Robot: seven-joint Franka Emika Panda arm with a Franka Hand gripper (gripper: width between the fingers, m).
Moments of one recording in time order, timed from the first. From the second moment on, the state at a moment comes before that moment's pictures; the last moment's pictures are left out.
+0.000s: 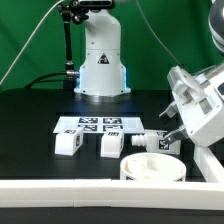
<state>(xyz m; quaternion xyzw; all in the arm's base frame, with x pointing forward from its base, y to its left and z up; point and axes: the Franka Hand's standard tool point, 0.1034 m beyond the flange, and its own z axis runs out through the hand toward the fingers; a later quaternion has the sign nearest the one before) 0.477 0.097 0.031 0.65 0.64 -0.35 0.21</state>
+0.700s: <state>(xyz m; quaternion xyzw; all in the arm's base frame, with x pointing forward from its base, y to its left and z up) 0.474 0.093 0.021 0.64 0.64 -0.36 0.21</state>
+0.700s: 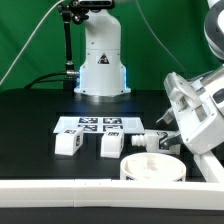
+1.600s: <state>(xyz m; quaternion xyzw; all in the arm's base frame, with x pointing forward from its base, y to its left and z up) 0.475 0.087 0.043 0.64 0.62 -0.40 0.22</state>
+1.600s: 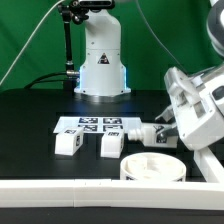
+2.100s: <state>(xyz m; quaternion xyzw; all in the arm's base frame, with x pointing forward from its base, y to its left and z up) 0.487 0.084 0.069 0.64 0.62 -0.40 0.22</state>
